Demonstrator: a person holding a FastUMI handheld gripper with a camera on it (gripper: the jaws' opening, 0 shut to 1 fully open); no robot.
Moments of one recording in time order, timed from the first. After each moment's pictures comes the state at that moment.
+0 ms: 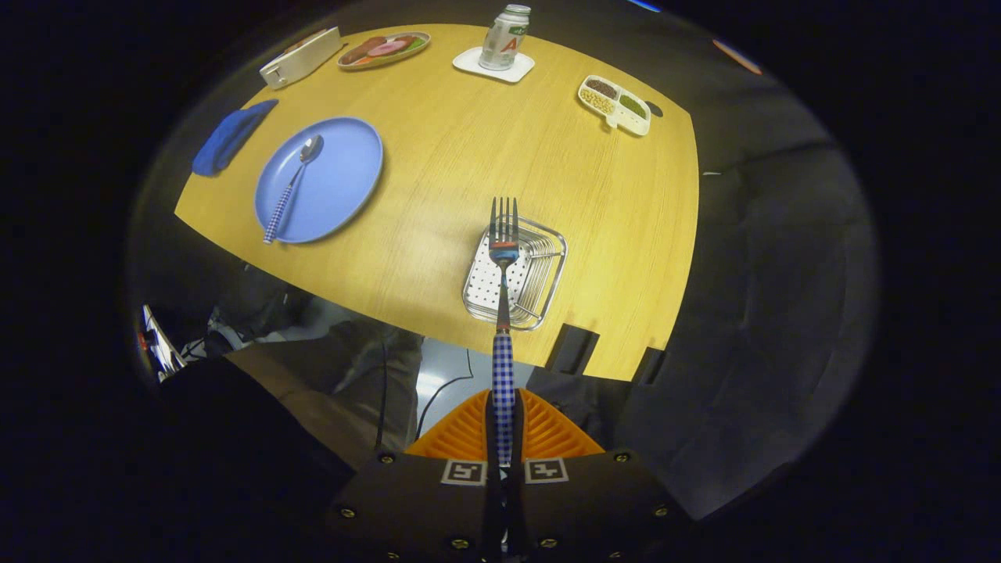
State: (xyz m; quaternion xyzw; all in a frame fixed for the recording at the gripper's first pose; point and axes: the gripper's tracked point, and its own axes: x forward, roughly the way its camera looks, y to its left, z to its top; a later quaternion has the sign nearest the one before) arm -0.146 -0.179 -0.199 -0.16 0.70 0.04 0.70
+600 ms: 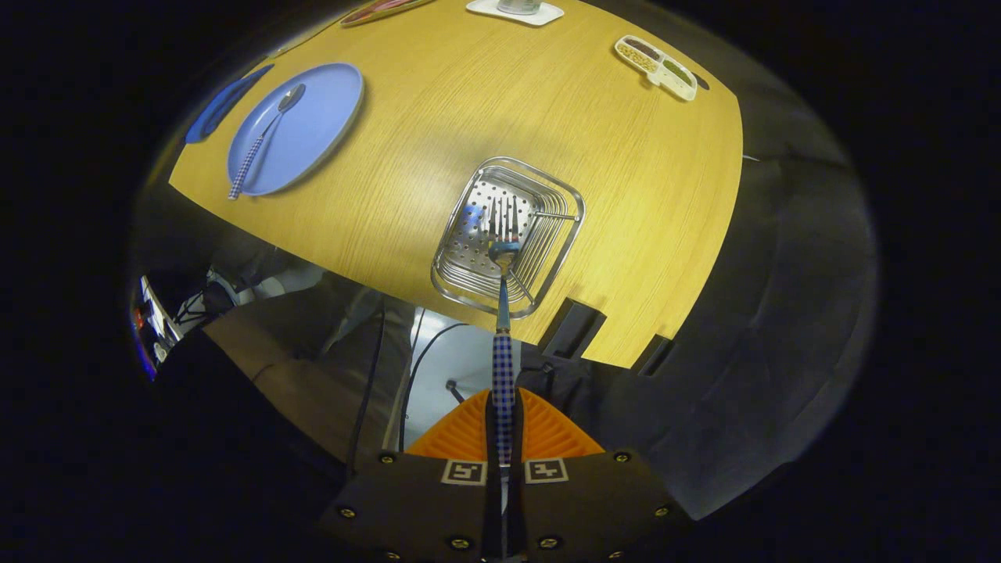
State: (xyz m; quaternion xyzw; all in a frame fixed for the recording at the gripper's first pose) arm -0.143 -0.199 -0.236 -0.20 0.77 0.07 0.60
